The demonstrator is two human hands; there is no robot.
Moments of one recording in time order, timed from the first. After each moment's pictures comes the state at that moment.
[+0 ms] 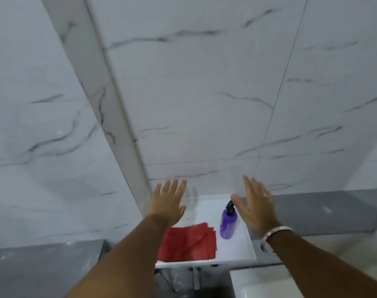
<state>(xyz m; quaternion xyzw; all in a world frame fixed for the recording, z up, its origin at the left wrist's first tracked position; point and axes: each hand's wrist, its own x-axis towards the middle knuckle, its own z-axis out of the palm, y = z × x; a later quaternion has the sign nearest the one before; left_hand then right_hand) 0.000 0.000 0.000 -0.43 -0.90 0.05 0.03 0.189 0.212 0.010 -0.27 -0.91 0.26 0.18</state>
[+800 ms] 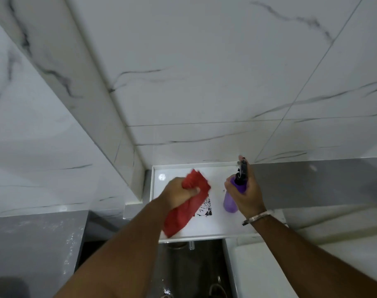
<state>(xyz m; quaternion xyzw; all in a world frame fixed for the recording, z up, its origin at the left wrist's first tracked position) -0.015 0.034 -0.105 -0.22 -0.81 -0.40 -0.38 0.148 0.197 -0.083 -0.28 -0.74 0.56 0.25</state>
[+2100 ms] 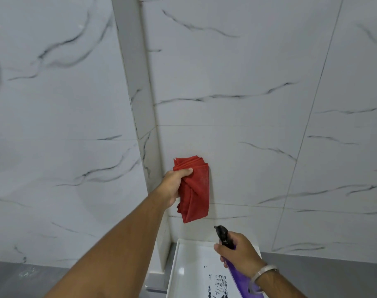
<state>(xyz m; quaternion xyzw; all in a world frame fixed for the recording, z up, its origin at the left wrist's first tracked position) -0.061 0.012 0.167 -0.11 -0.62 -0.74 -0.25 0.141 0.154 0.047 -0.12 -0.76 0.63 0.09</state>
